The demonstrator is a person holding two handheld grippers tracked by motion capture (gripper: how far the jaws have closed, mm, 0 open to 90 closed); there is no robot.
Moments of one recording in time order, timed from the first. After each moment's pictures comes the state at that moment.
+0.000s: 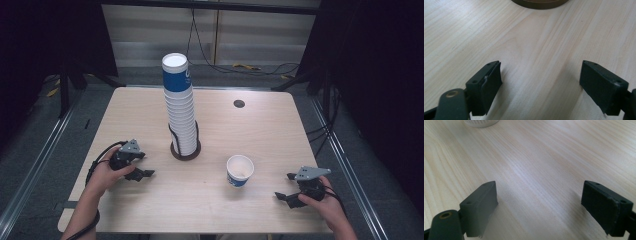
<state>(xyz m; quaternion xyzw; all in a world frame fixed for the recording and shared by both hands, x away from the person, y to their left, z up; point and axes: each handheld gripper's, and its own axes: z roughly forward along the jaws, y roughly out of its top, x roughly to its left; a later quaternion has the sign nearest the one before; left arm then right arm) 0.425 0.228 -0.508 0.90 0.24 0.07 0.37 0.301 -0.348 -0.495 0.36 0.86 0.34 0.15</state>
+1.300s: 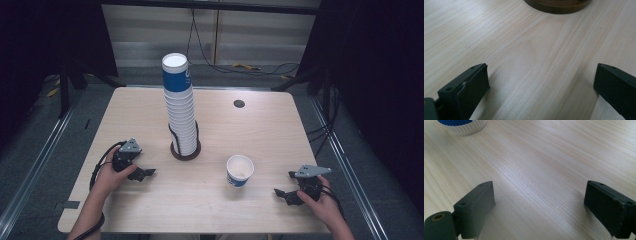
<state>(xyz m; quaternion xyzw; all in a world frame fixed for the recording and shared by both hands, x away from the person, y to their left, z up) 0.428 0.227 -0.518 0.88 0.27 0.10 0.38 0.305 -0.348 -0.500 0.40 0.83 0.34 0.17</state>
